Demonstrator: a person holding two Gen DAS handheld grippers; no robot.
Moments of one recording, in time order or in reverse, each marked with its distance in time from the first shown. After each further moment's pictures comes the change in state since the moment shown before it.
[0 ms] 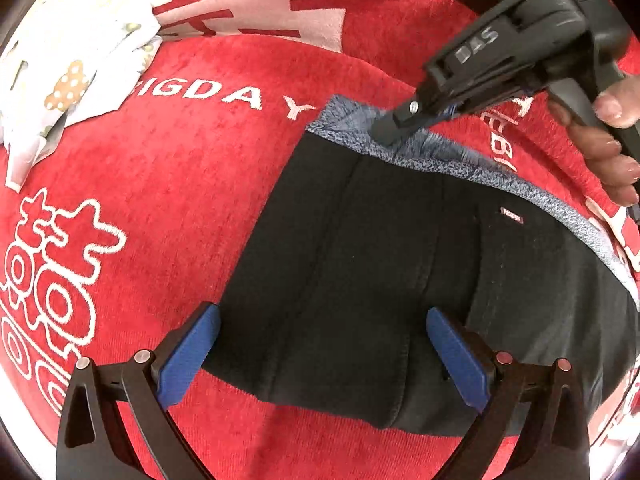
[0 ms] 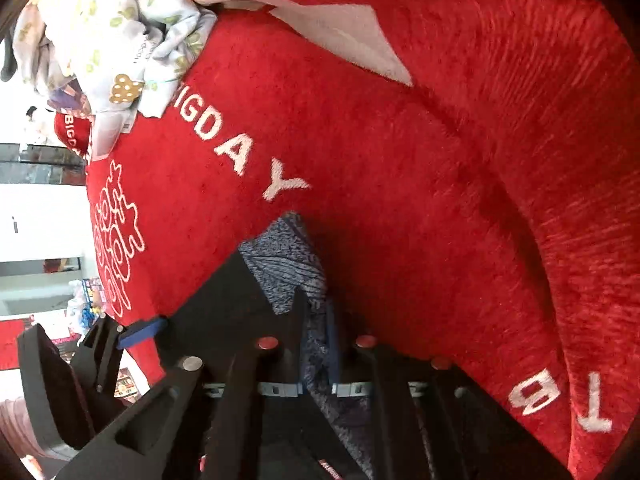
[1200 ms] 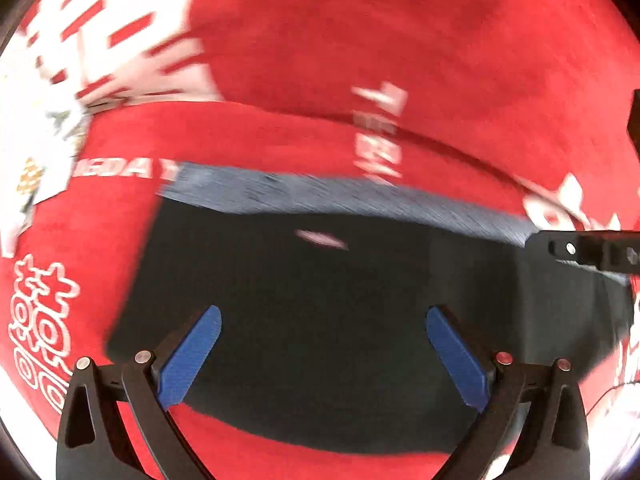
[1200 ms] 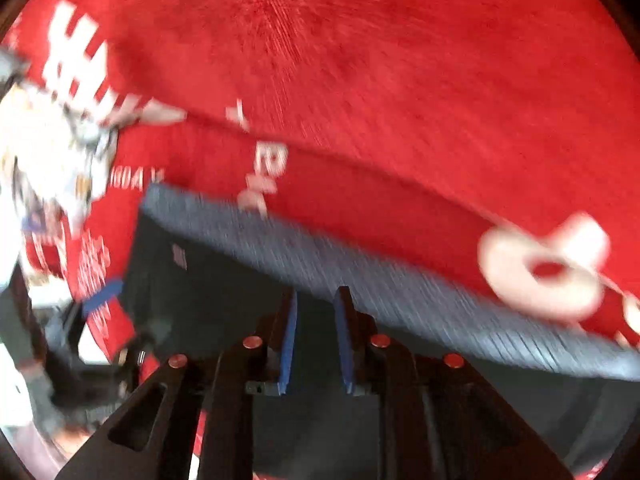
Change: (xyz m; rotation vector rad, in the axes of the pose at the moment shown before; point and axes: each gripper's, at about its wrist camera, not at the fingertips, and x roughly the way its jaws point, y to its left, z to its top) left arm -0.027 -0.131 0.016 0.174 0.015 -0.022; right arm -0.141 -0.093 -0.270 0.487 -0.281 -0.176
